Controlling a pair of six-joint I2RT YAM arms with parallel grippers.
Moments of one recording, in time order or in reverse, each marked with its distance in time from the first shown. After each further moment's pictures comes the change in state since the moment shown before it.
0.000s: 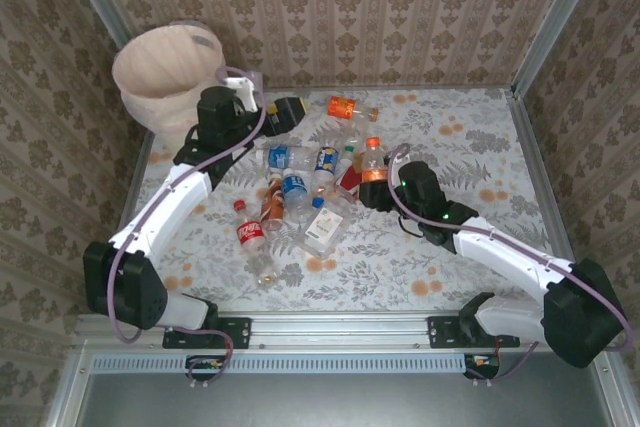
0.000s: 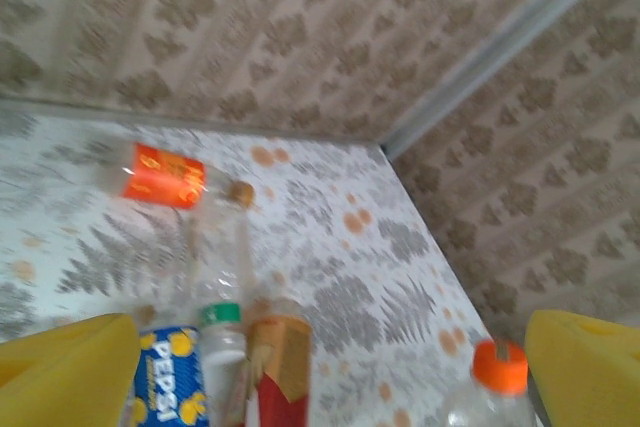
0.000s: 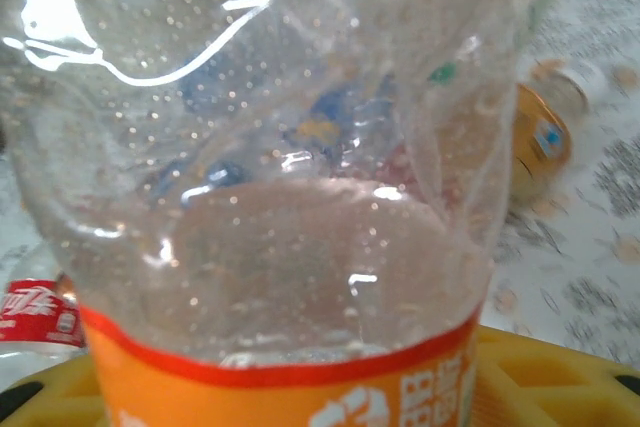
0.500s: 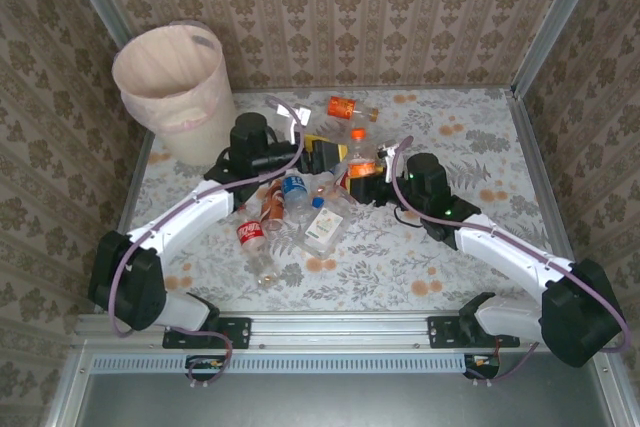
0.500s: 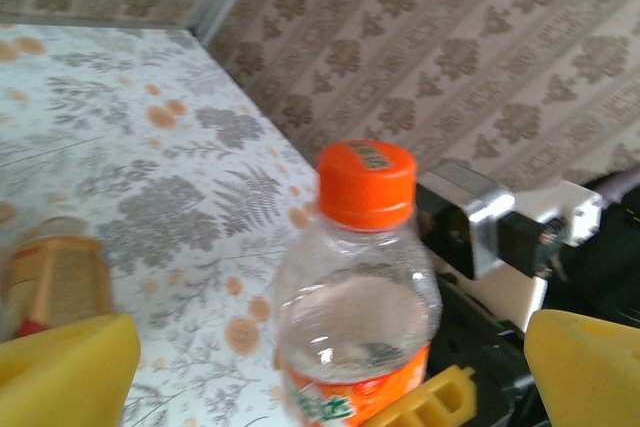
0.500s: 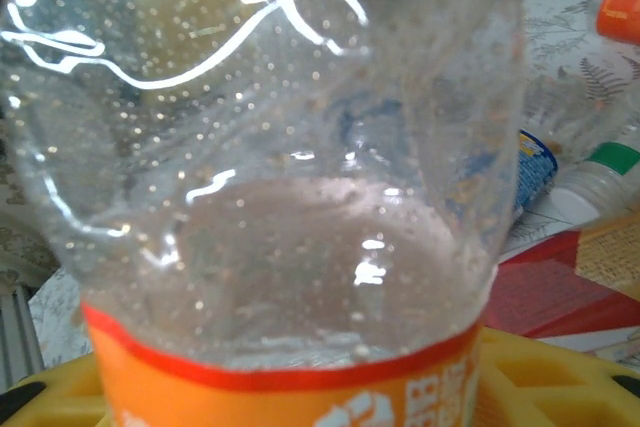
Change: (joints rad) left arm -0.192 0.015 -0.154 0.242 0.274 0.001; right arm -0.034 0.006 0.008 0.163 -0.278 -0.047
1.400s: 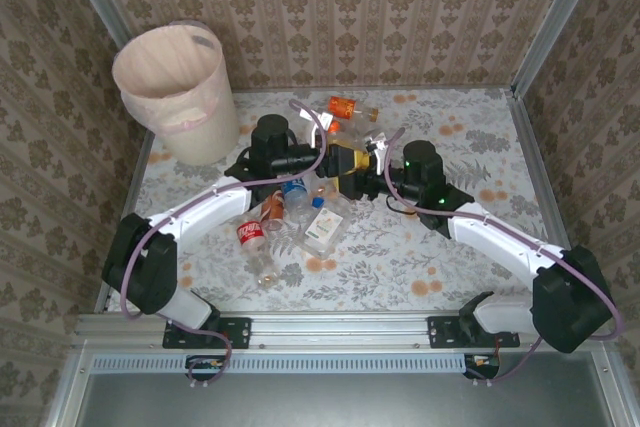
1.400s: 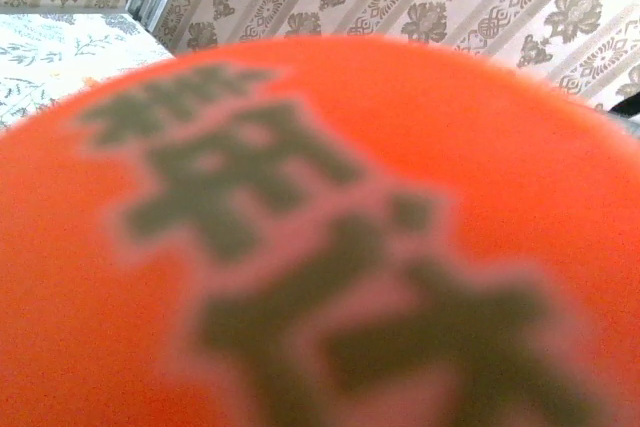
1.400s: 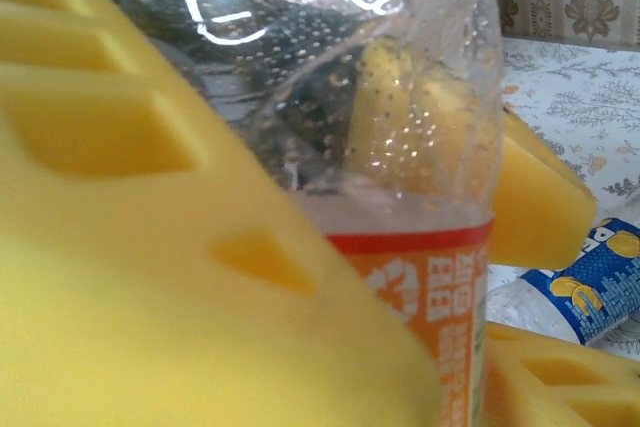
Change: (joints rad) left arm -0.074 0.104 0.038 0.077 -0.011 0.021; right arm 0.002 0.082 0.092 0.082 -0.187 -0.096
